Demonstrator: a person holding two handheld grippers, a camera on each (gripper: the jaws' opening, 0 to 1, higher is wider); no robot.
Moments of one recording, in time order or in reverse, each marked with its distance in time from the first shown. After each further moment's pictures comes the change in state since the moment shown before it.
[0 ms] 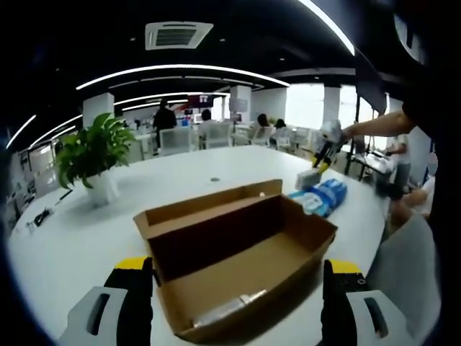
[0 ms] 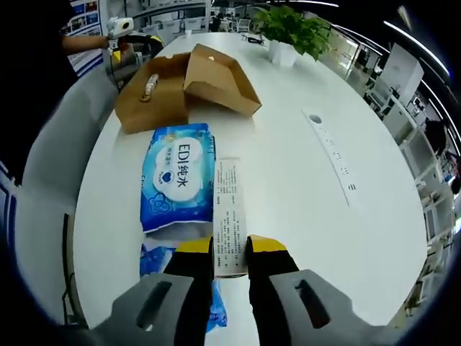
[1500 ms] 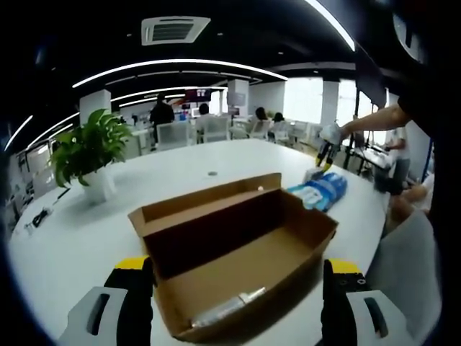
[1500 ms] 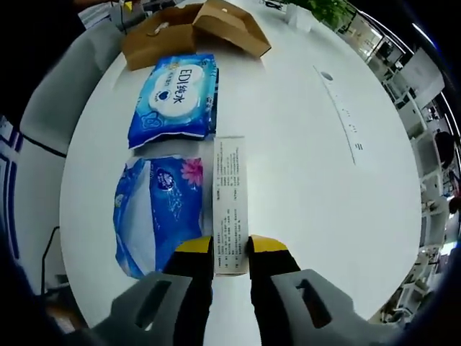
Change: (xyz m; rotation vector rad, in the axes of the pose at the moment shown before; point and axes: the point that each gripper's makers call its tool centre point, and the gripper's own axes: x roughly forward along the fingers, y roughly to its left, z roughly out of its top) left arm 0.009 -0.010 0.002 0.010 0.037 -0.010; right arm -0.006 -0.016 -0.075 -0.119 0.230 0.014
